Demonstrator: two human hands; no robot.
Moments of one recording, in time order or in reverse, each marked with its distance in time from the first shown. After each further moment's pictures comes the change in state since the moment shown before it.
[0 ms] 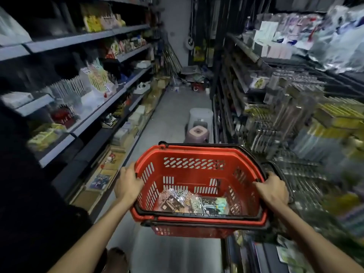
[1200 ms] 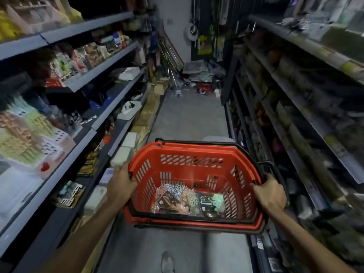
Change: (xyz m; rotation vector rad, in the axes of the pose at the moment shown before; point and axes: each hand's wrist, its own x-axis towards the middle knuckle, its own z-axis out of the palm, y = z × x) left_hand 0.858 0.160 0.186 0.014 -0.108 0.039; right_hand 0.669 -0.478 0.287 0.080 -0.043 0.066
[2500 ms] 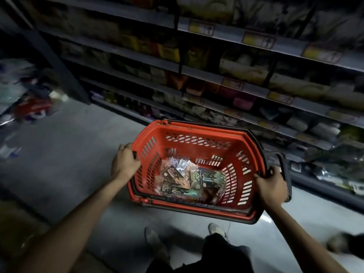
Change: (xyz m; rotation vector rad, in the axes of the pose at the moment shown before) left_hand 0.793 0.365 0.338 0.344 -0.665 1.040; right_hand 0.334 -0.277 0.285 0.338 0.718 1.114
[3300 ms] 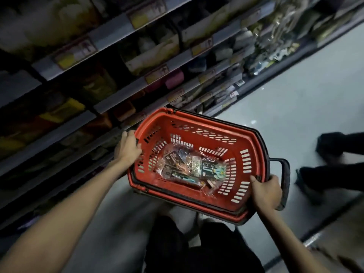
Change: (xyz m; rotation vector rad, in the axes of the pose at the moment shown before) left_hand 0.306 0.165 0.057 0.378 -0.451 0.920; right_hand -0.142 -0.068 0.192 0.368 0.533 1.003
